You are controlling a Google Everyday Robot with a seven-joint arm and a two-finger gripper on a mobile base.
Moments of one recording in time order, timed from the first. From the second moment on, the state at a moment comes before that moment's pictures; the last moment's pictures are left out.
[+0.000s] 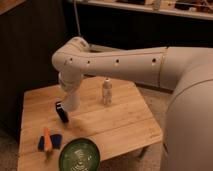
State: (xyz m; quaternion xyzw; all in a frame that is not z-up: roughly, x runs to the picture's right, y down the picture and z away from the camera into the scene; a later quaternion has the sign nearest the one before) arm -0.173 -0.004 0.666 -0.24 -0.04 0.38 0.90
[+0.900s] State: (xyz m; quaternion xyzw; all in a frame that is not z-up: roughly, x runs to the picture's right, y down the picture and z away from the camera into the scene) arm -0.223 0.001 0.681 -0.24 -0.03 0.35 0.90
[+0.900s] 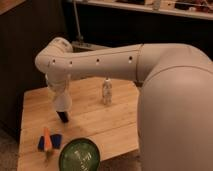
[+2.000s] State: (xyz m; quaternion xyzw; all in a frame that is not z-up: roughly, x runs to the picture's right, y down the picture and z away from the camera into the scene) arm -0.239 0.022 0.716 -0.25 0.00 0.35 0.90
